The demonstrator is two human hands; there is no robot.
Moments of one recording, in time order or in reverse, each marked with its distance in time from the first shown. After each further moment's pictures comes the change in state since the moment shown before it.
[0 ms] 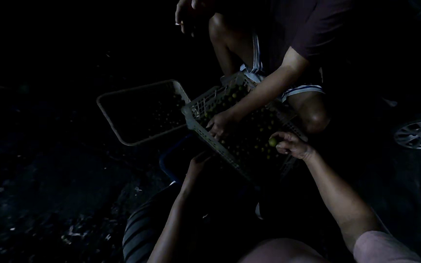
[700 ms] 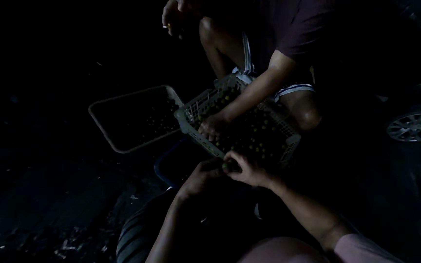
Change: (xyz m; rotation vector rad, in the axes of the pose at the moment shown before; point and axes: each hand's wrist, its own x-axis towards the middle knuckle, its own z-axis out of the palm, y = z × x) left_hand -0.004 -0.017 0.003 -0.162 -0.514 0.161; right_hand 0.018 -0.019 0.155 -0.655 0.084 -0.111
